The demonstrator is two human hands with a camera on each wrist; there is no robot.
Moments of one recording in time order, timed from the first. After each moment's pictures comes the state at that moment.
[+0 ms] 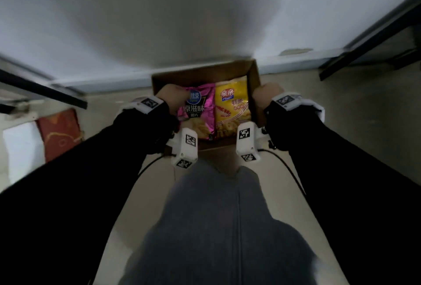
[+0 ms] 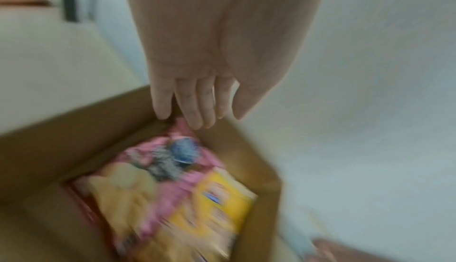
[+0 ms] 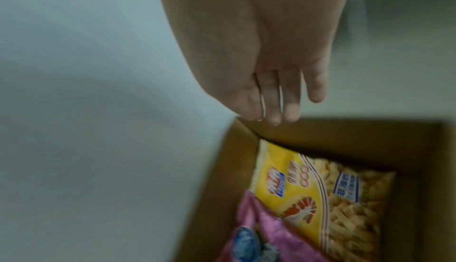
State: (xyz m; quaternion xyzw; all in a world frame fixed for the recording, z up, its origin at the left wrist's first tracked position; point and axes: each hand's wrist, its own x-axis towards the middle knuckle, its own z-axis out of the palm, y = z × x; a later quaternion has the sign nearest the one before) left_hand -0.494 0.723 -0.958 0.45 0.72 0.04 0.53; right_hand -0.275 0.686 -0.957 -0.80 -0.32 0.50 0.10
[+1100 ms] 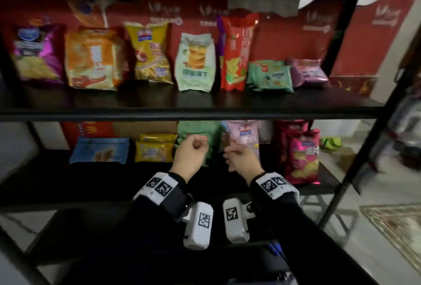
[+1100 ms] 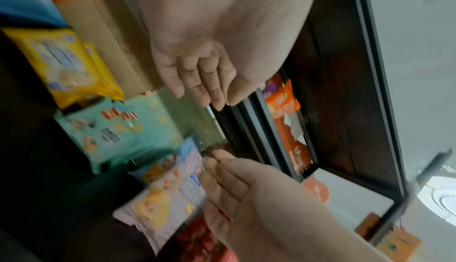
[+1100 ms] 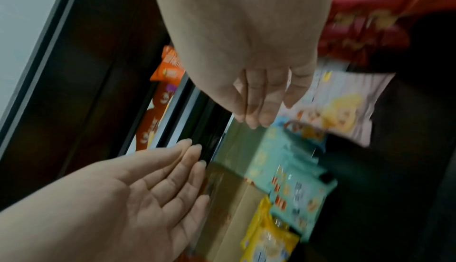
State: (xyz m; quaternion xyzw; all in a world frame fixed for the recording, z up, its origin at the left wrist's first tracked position) left_hand -0.103 0.243 -0.103 0.79 -0.08 0.11 0.59; right_hand -0.101 0.094 -0.127 -0.82 0.04 -0.10 0.57
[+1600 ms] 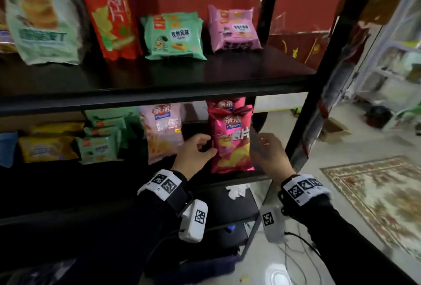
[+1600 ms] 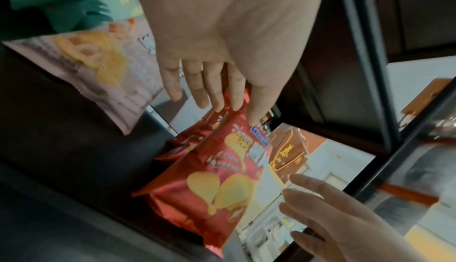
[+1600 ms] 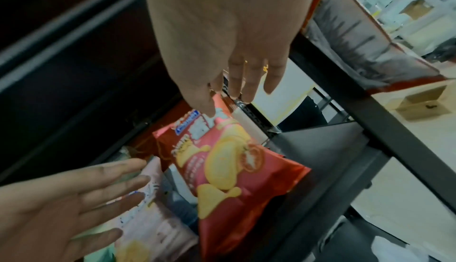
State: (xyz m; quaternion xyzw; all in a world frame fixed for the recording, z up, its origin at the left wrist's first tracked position) left_hand -0.030 -0.030 -0.194 0.84 -0.14 -0.02 0.53; right_hand -0.082 -0.248 -0.209 -0.87 0.12 -0.17 0.44
